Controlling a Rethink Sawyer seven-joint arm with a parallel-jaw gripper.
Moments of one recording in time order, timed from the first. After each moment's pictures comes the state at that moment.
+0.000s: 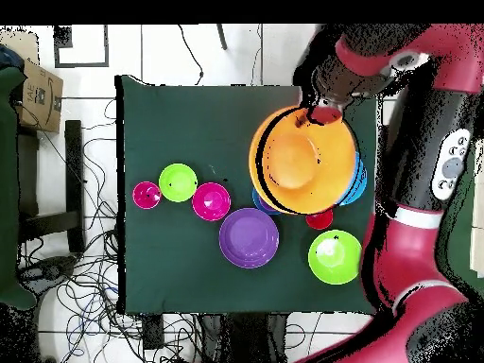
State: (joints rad) arm -0.95 -0.19 1.78 0.82 -1.23 2.29 0.41
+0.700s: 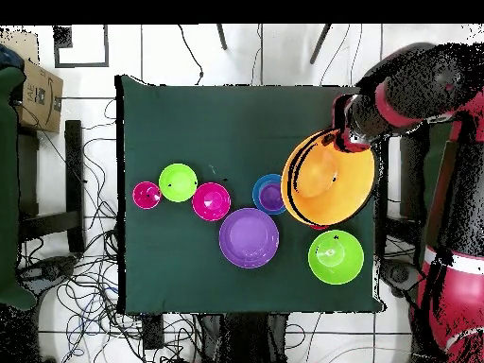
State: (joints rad) arm -1.14 -0.22 1.64 1.09 -1.04 1.95 0.43
